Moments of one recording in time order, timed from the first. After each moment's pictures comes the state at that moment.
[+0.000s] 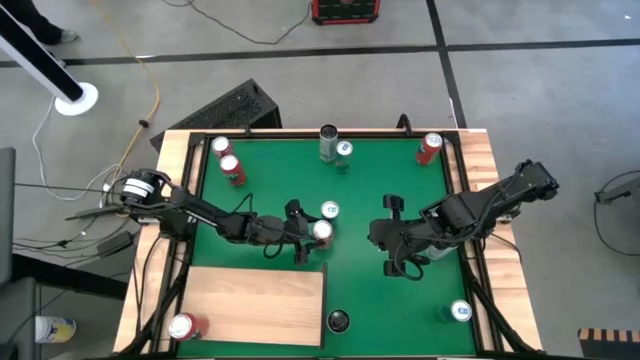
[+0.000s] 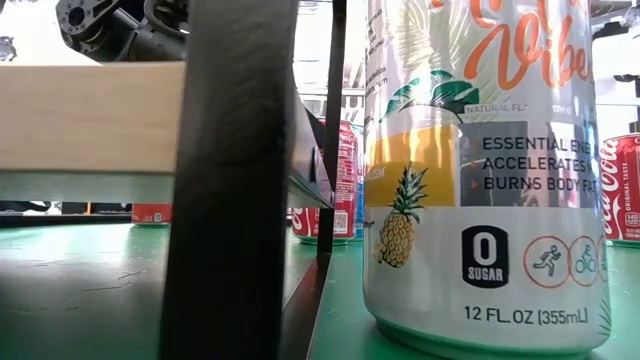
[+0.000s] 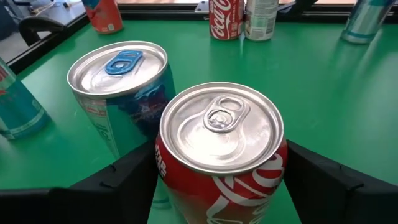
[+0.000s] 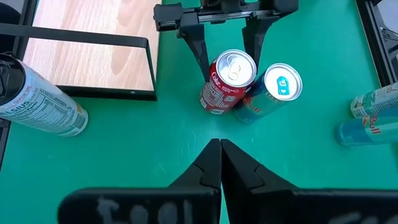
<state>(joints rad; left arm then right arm) -0.17 1.67 0.68 0.68 -0.36 -0.07 0.44 1.44 1.50 -1.03 0.39 0.32</state>
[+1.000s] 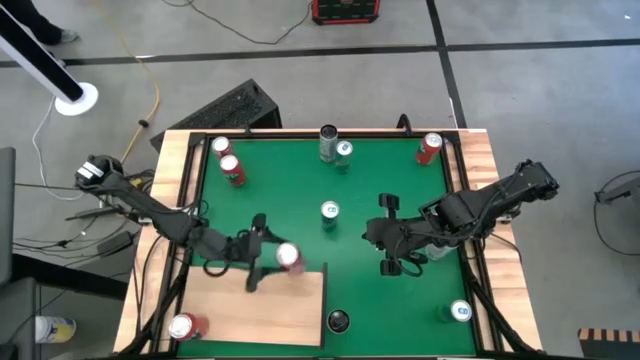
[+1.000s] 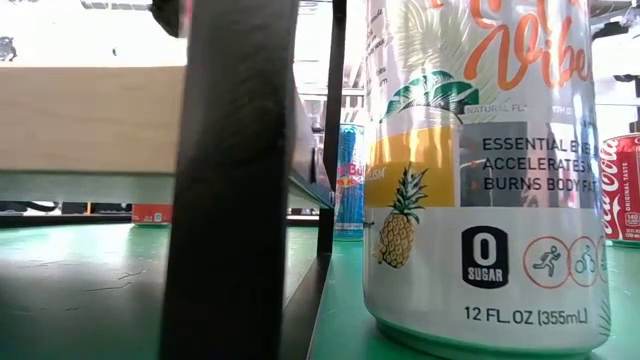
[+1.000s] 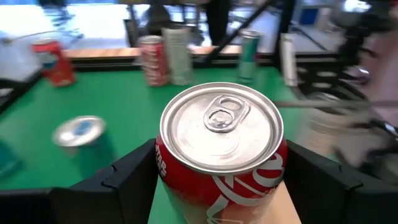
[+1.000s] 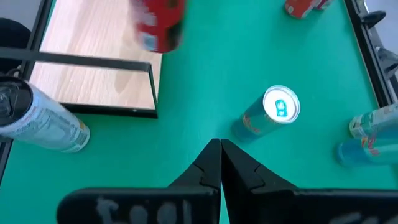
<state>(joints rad) -0.52 1.15 0.67 0.26 -0.47 -0.11 0.41 1.44 1.50 -0.95 0.39 0.26</state>
